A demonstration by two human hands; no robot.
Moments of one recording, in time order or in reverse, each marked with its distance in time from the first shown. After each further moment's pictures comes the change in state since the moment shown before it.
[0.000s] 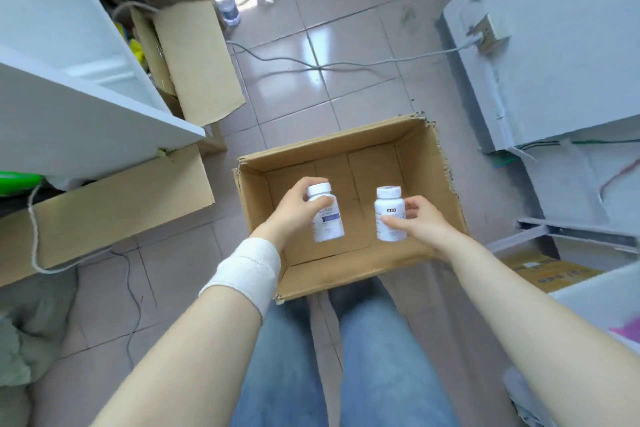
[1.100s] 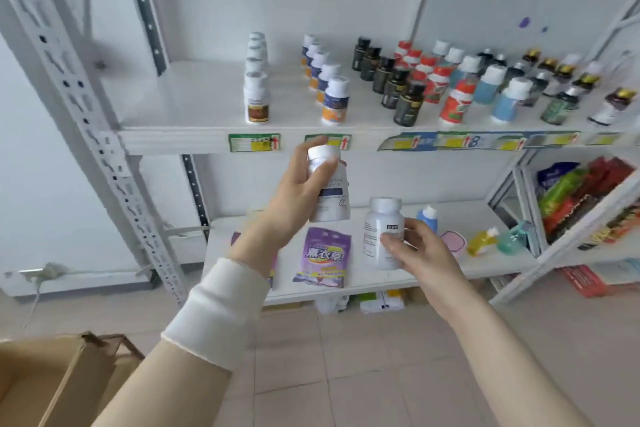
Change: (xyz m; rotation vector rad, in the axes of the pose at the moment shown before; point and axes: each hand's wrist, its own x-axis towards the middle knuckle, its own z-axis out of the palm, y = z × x) left_hand -0.651 -0.005 0.412 0.274 -1.247 1.014; right_hand -0.718 0.415 0.052 1.036 1.416 -0.479
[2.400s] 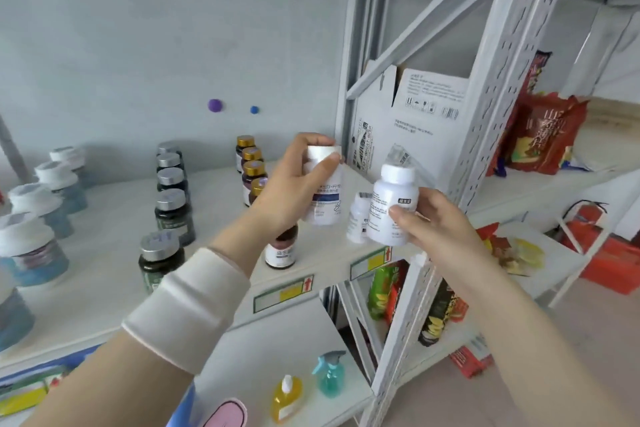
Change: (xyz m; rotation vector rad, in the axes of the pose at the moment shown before) left_hand 0.457 -0.008 0.704 0.102 -0.264 0.305; right_hand 0.324 -0.103 -0.739 -0.034 0.254 -0.292
